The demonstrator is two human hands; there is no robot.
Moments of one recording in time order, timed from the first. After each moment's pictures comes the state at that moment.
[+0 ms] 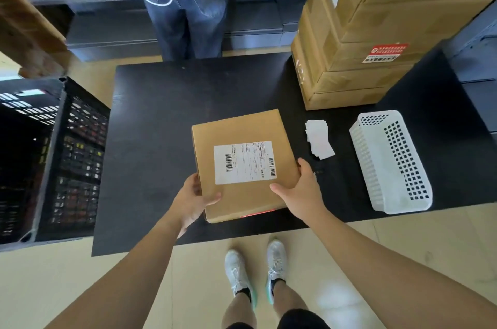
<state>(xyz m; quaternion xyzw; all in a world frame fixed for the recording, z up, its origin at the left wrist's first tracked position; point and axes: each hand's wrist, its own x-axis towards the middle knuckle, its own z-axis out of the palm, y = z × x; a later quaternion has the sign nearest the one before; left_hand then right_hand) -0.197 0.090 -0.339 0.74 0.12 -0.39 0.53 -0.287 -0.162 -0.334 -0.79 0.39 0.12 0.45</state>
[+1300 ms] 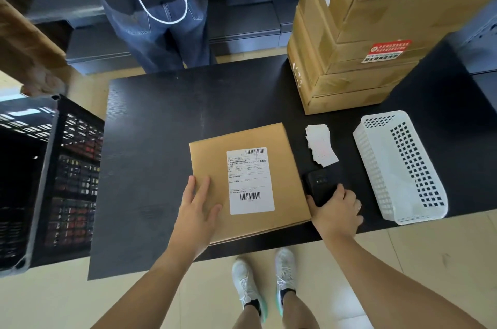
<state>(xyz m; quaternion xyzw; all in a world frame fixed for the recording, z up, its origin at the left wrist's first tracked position) -0.211 0.076 -0.358 0.91 -0.07 -0.22 0.33 -0.321 -0.207 -0.397 -0.83 0.50 0.13 0.18</state>
